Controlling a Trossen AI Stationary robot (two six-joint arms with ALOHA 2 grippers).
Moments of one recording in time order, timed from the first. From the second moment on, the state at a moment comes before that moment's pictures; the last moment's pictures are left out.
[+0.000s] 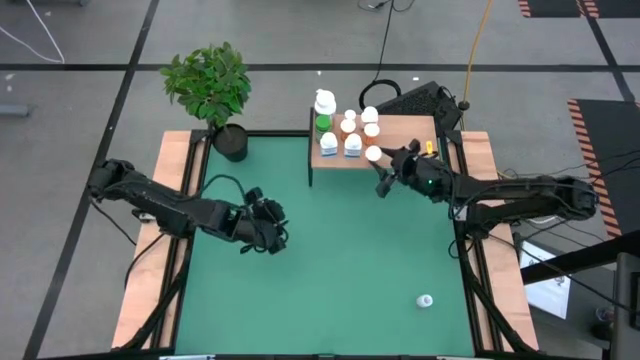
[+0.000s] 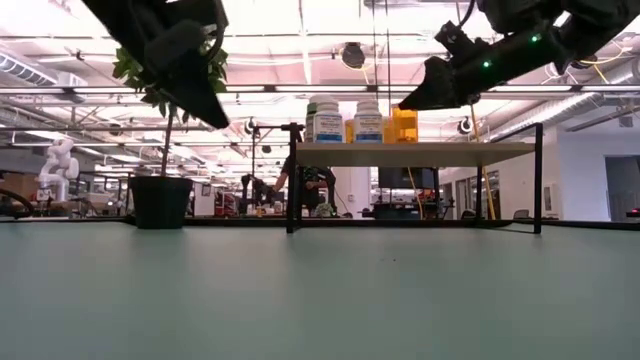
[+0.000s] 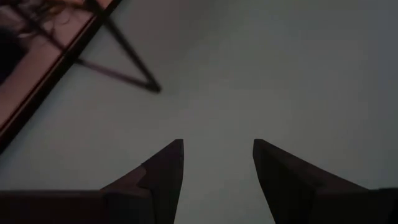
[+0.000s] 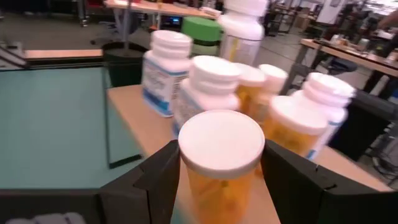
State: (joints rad) left arm -0.28 1.35 0.88 -0.52 -0.61 -0.45; right arm -0.25 1.05 0.46 0.37 0.44 -0.09
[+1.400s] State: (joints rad) left arm -0.25 1.35 0.88 -0.50 -0.59 -0.47; right arm -0.33 1.00 0.46 0.21 0.40 0.00
